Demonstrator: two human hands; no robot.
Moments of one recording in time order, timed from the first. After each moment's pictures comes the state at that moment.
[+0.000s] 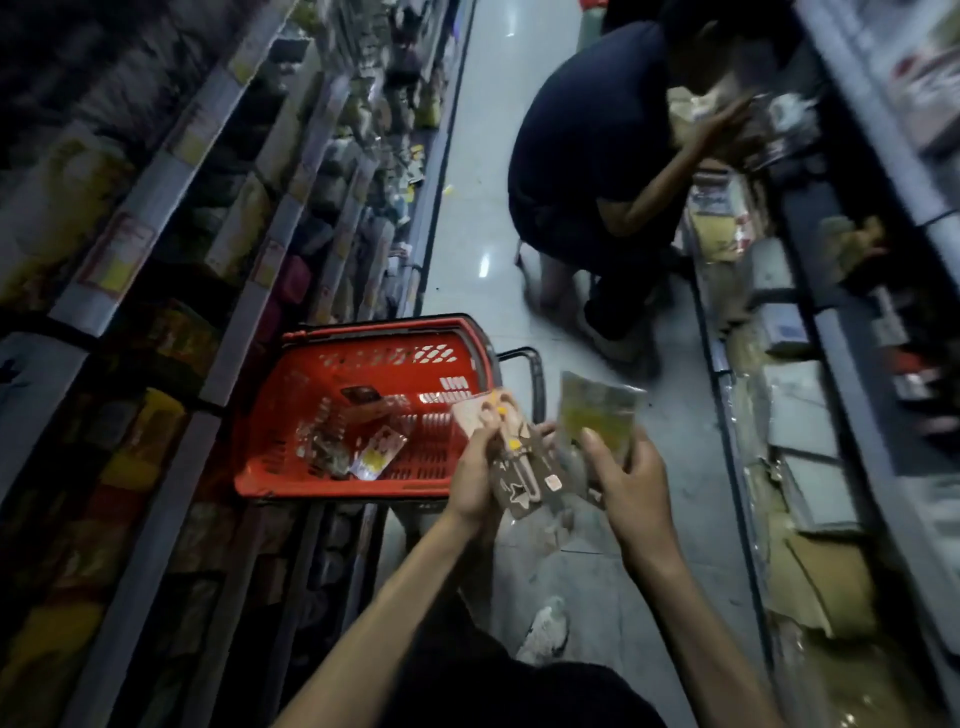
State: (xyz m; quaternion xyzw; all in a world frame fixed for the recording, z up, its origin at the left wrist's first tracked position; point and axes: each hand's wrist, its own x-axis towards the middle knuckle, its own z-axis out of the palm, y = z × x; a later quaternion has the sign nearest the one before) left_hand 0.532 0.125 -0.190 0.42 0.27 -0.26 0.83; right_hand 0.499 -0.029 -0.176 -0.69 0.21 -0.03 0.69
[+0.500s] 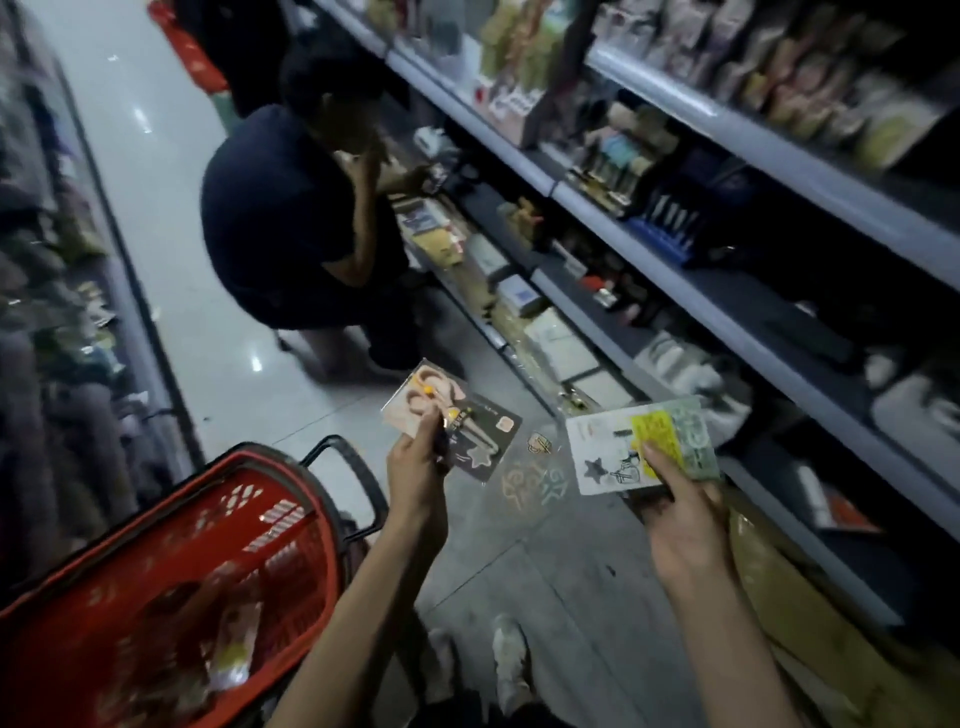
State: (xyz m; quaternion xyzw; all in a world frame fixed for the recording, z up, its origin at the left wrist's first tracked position) left_hand 0.582 0.011 -0.170 0.55 0.10 -0.31 0.77; right_hand 0.389 -0.130 -0.135 -0.29 0.51 -0.39 0.71
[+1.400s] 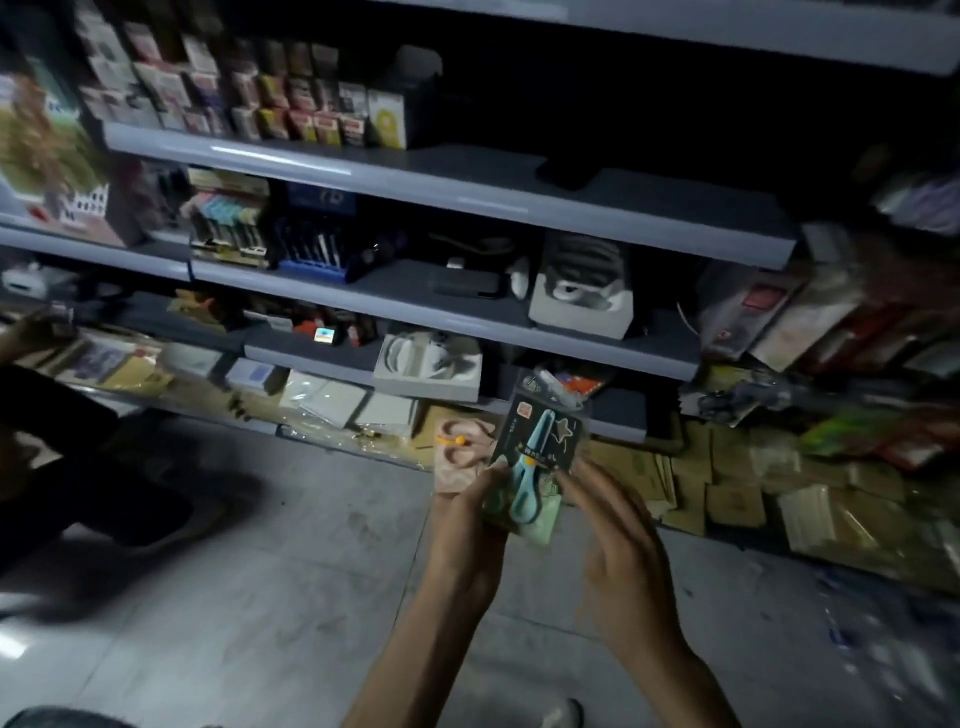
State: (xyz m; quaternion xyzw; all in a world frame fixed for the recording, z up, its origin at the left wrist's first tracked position) left_hand 0.305 -0.132 -0.126 0.40 -0.06 -0.68 0.61; right_hand 0.146 -0.099 -0.119 -0.75 0.56 -0.34 0.11
